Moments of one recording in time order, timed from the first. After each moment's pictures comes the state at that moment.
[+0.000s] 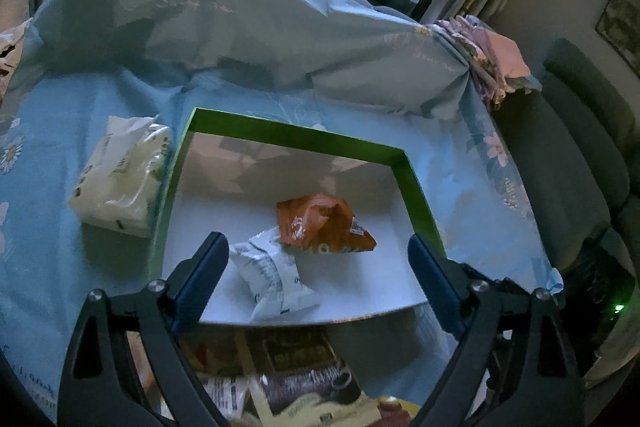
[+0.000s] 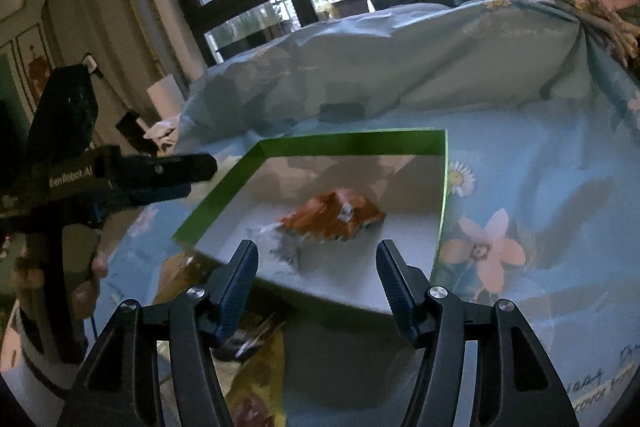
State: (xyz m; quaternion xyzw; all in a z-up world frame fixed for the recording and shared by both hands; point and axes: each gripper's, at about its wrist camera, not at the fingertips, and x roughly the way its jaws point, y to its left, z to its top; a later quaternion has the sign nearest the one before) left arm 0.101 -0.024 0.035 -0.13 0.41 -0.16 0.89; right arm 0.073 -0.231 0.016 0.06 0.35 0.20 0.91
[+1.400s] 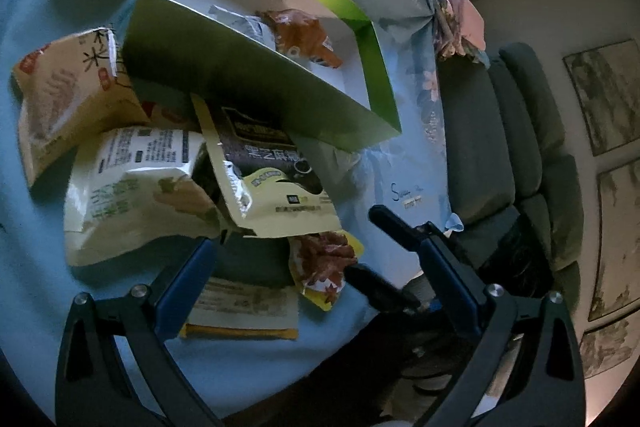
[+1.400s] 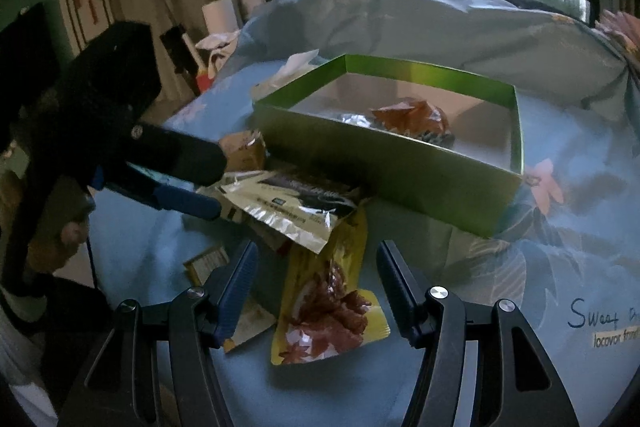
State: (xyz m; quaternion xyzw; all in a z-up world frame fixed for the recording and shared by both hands) left arm 0.003 0.004 -0.031 -0.30 0.54 -0.29 0.73; right arm -0.017 -0.174 -0.021 -0.07 0.39 0.26 0.88
